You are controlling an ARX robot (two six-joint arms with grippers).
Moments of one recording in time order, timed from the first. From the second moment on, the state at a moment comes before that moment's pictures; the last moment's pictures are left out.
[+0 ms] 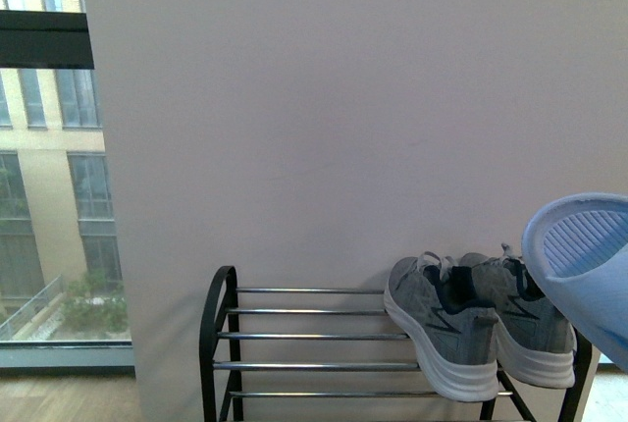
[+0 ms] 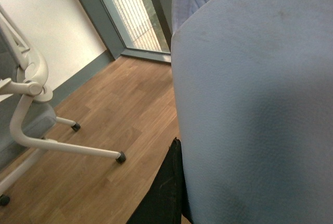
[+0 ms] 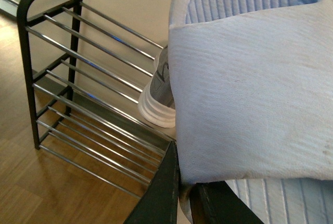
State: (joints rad) left arm 0.05 0.45 0.10 0.15 -0.65 0.18; right arm 0.07 1.00 0.22 0.59 0.01 -0.42
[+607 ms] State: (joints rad) left arm 0.05 0.45 0.10 0.15 -0.65 0.18; right arm 0.07 1.01 0.22 0.59 0.01 -0.42
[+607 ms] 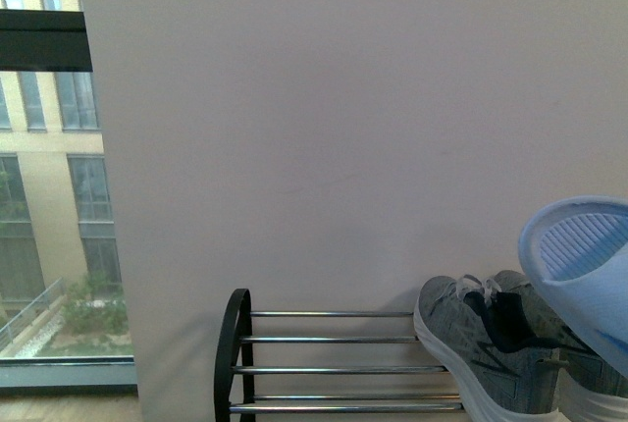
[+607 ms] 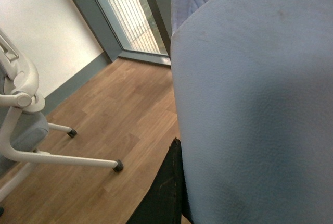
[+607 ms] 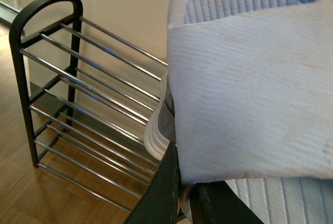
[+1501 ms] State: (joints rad) left arm 0.05 0.45 0.10 0.15 -0.65 0.18; right arm 0.25 1.34 0.50 0.60 -0.07 0.12
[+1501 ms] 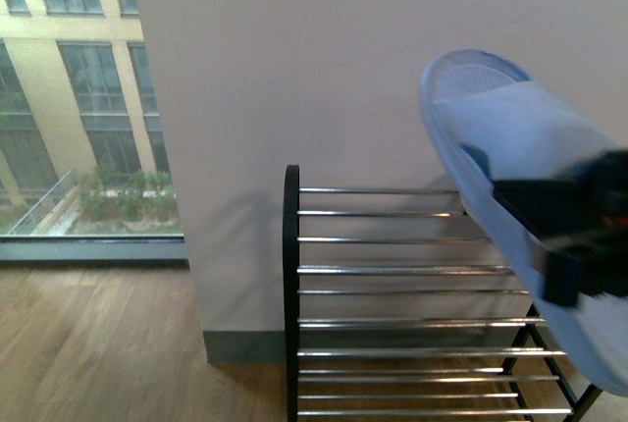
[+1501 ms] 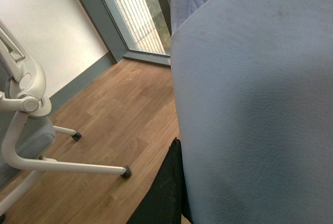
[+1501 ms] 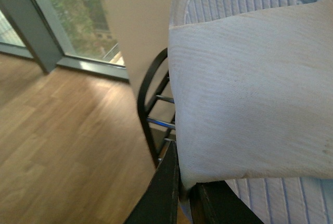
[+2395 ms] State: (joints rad) left arm 0.05 0.45 0.10 0.15 -0.65 0.18; right arm 0.22 2.04 1.27 0.21 0.11 0.31
